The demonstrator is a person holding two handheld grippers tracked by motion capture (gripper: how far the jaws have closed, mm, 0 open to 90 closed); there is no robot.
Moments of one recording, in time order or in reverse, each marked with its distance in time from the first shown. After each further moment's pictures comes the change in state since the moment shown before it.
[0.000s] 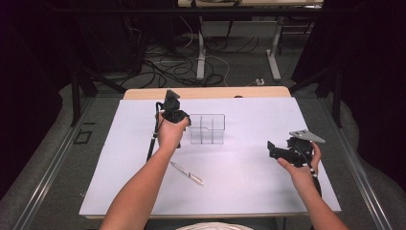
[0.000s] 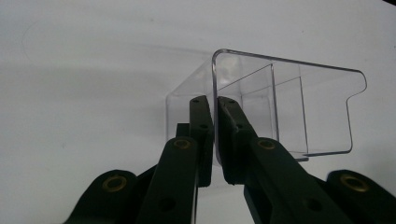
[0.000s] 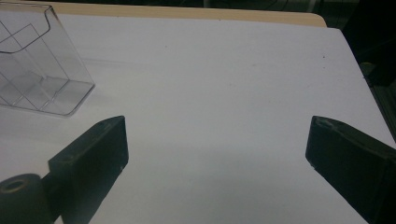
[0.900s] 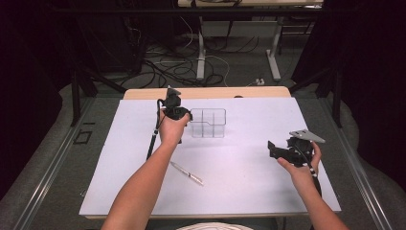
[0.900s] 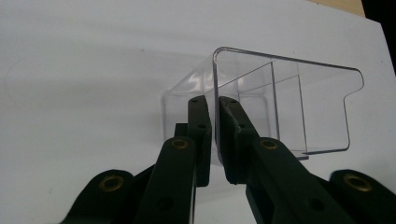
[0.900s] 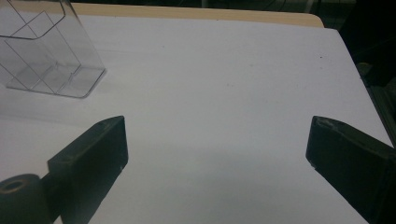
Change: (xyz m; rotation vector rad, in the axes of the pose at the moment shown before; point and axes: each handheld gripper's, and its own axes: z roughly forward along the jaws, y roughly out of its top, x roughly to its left) left arm 0.004 0.015 0.014 -0.055 -0.040 0.029; right arm -0.001 0.001 -0.001 0.011 0.002 -0.006
